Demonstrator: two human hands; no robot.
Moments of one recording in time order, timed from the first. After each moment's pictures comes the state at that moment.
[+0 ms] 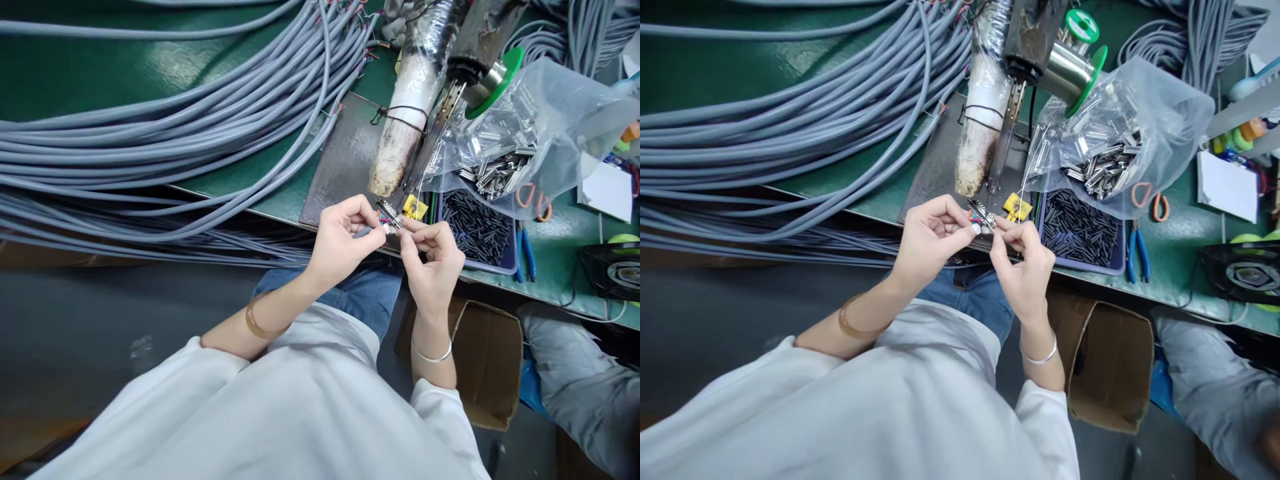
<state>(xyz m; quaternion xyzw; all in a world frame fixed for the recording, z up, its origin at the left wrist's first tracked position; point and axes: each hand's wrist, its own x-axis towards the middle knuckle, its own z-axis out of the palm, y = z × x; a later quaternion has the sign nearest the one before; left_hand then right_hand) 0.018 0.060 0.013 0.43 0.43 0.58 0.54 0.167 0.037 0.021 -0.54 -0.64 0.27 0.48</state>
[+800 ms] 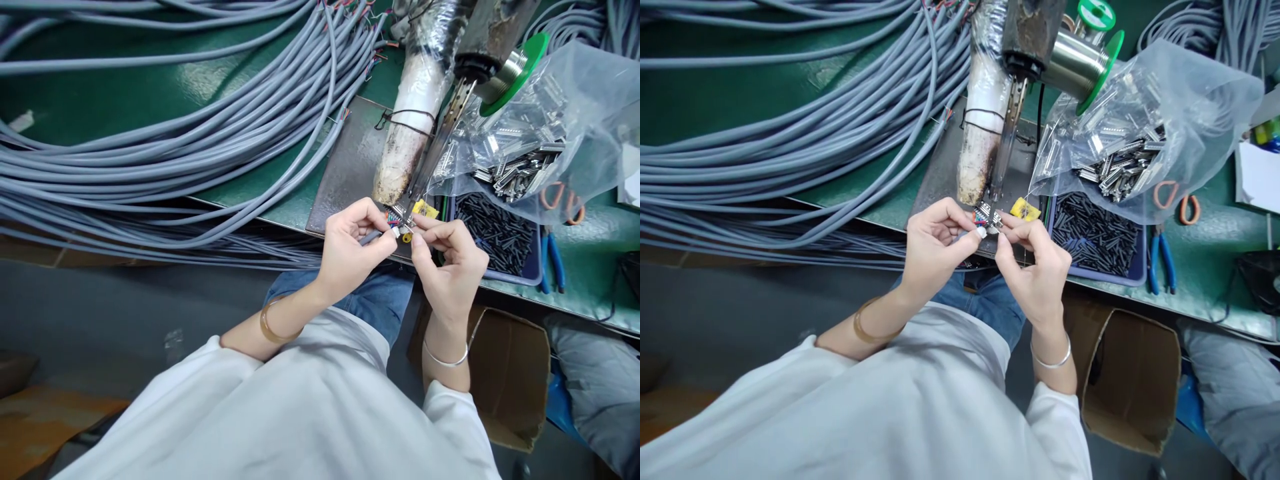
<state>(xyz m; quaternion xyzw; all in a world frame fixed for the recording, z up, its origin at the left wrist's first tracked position) 0.026 0.062 0.019 0.44 0.45 0.61 0.49 0.172 0.050 0.031 -0.50 -0.68 0.23 0.47</state>
